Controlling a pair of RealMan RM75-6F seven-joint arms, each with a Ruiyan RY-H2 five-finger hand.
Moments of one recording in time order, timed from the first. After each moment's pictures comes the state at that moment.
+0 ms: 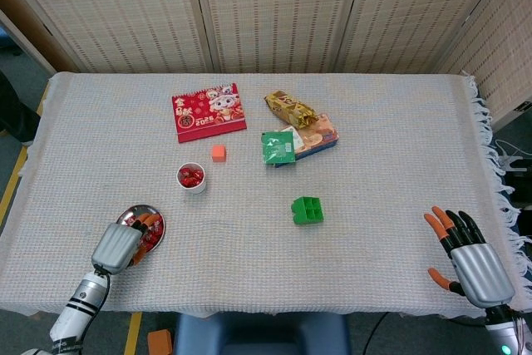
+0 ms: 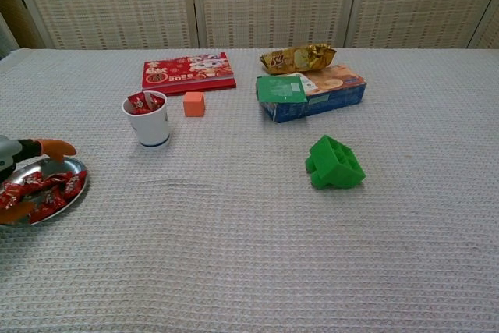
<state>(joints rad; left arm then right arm) -0.43 -1.46 0.10 -1.41 1.38 1.25 0.35 0.06 -1.05 -0.05 -1.68 -1.68 1.47 -0.07</state>
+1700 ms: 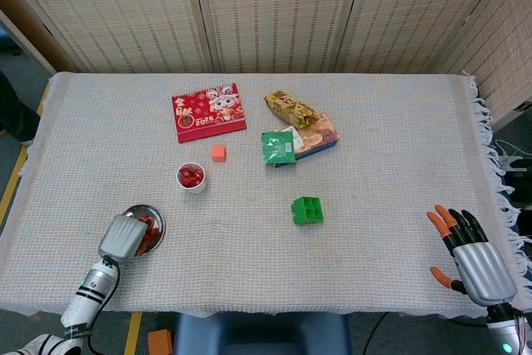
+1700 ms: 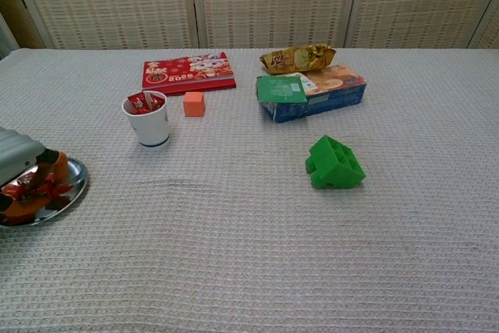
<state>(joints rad) -0.42 -1.55 0.01 -1.25 1.43 1.19 0.40 0.06 -1.05 -0.05 -1.68 -1.66 1.46 -0.07</state>
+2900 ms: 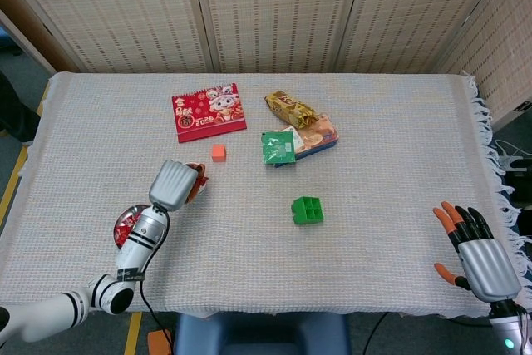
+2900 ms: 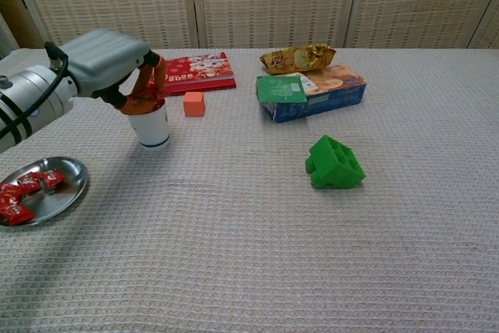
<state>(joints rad) -0.73 -1.65 -0.25 -1.25 1.31 1.06 0.54 0.06 -1.05 -0.03 -1.68 -1.61 1.45 -0.06</state>
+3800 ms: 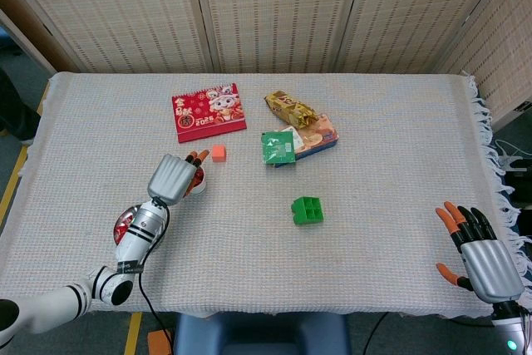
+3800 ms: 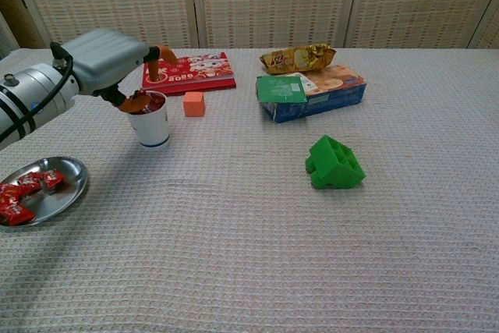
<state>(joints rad) -0.77 -1.65 -0.21 -1.18 1.31 1.07 0.51 0.05 -1.04 -0.03 -1.67 -1.62 1.46 -0.06</state>
